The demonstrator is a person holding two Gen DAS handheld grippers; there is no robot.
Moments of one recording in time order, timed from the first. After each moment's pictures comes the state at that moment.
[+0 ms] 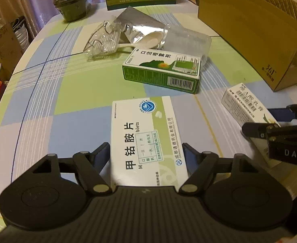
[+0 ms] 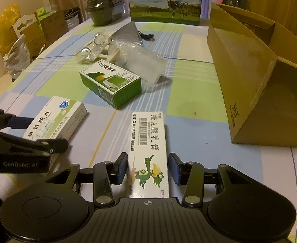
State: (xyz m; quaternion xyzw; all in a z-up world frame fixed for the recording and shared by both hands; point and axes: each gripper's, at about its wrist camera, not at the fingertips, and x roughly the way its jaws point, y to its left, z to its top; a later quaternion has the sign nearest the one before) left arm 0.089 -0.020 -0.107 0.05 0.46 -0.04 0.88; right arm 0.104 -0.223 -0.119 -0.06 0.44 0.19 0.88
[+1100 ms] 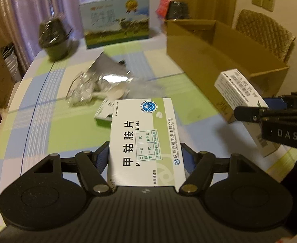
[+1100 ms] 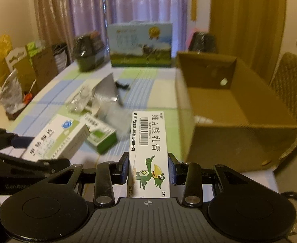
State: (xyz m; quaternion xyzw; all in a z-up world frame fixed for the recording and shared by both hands) left arm 0.071 -0.074 -0.024 0.06 0.40 -0.09 0.91; right arm 0.083 -0.270 -0.024 -0.03 0.35 0.14 0.92
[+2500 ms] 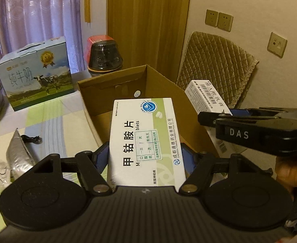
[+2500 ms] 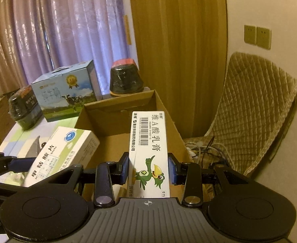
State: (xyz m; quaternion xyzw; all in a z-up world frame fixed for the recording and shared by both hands) left arm 0.194 -0.257 0.029 0.05 0.35 -0.21 0.91; right arm 0.195 -0.432 0.023 0.05 0.31 0.04 0.95
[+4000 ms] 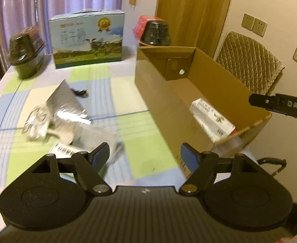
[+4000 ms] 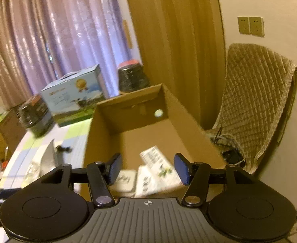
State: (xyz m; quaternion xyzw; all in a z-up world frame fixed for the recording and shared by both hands) left arm 0.132 -0.137 0.004 -0.01 0.38 -0.13 0.91; right arm 0.144 -0.414 0.019 0.10 0.29 0.05 0.95
